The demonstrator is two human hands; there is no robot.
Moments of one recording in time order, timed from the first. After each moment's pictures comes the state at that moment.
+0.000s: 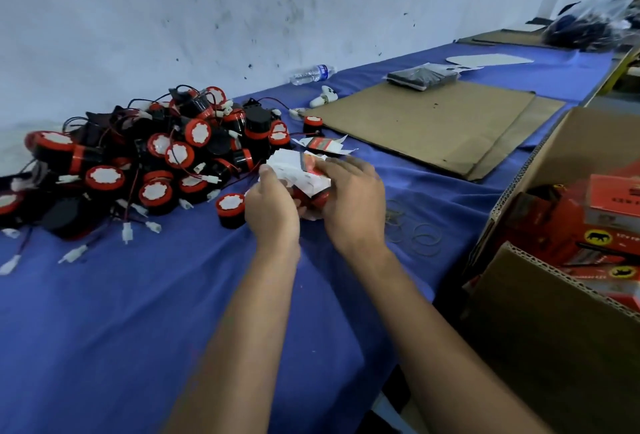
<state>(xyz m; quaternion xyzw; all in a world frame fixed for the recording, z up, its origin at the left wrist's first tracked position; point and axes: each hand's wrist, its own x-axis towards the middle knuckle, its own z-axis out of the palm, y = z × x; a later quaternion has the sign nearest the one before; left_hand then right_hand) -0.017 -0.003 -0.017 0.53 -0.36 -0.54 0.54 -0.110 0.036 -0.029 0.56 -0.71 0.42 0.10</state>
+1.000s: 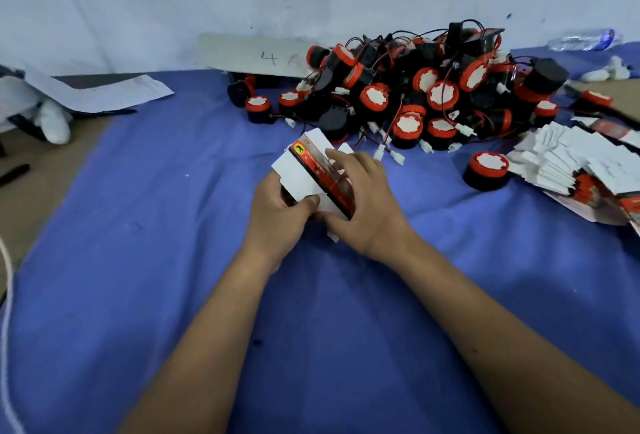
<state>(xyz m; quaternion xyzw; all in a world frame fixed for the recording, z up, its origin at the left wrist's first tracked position) 0.323 0.030 -0.089 0.55 -0.49 -0.34 0.58 0.166 -0.005 -0.085 0.81 -0.42 0.36 -0.20</state>
